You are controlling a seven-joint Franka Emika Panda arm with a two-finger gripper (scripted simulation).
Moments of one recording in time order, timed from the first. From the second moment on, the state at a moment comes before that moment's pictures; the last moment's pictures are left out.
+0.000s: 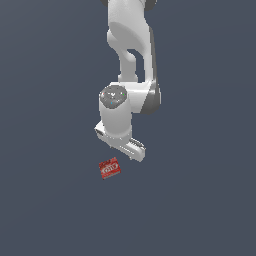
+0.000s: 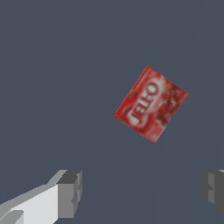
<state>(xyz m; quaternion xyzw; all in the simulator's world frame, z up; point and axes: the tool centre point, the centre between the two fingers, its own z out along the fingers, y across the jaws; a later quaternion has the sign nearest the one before) 0.043 -0.027 0.122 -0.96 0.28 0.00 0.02</state>
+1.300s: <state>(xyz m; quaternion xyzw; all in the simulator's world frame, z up) 0.071 -0.084 0.066 -0.83 0.55 0.00 0.00</state>
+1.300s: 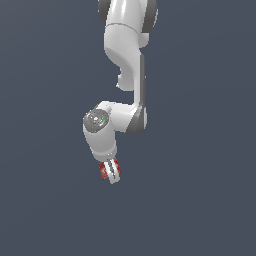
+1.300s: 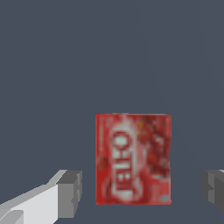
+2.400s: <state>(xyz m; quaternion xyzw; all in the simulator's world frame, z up) 0.071 -0.085 0.015 -0.83 0.55 0.00 0.00</state>
